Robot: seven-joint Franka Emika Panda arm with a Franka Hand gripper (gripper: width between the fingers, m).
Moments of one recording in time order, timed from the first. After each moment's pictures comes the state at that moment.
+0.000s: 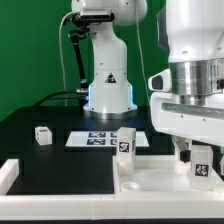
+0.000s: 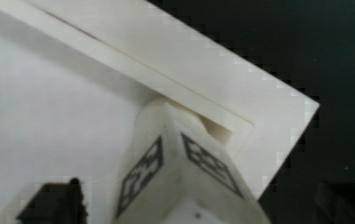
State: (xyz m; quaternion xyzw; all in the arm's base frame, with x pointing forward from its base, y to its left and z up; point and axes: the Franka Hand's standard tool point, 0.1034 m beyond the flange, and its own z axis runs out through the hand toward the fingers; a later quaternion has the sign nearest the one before) arm 0.632 0.121 0.065 -0.88 0.47 -0.02 0.06
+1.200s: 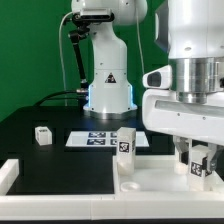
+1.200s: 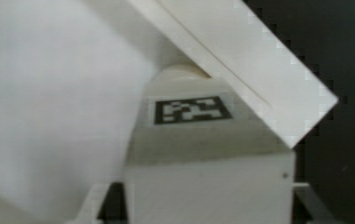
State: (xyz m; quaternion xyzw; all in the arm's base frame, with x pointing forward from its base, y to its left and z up) arm 0.632 0.111 0.068 -0.81 0.59 -0.02 0.03
